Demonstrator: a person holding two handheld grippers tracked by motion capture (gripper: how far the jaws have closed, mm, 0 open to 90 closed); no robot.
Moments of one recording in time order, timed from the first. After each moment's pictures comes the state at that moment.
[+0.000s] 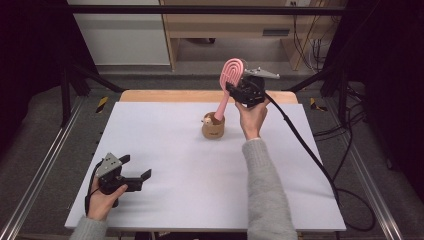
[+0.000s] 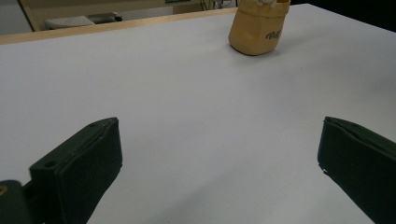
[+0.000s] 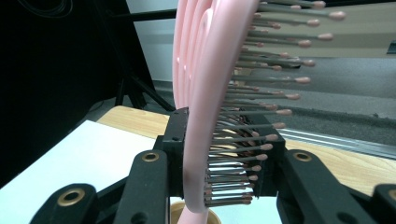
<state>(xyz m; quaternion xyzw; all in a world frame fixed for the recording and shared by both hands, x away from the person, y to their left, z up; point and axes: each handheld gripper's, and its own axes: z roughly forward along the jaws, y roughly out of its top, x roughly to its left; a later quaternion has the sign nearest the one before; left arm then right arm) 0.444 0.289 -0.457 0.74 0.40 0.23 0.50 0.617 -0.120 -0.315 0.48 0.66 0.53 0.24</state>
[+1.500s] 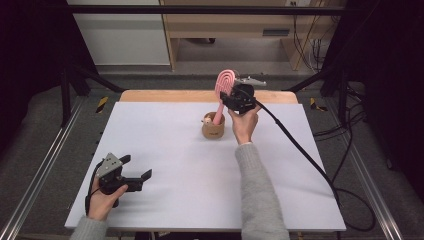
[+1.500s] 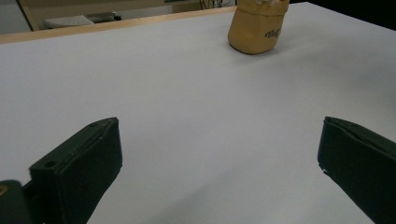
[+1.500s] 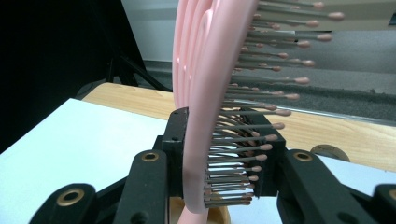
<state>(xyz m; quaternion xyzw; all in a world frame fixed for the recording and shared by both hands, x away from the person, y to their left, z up) 0.444 0.288 -0.458 0.74 0.40 0.23 0.50 0.628 -0.101 -0.351 0.50 0.67 0.49 0.23</state>
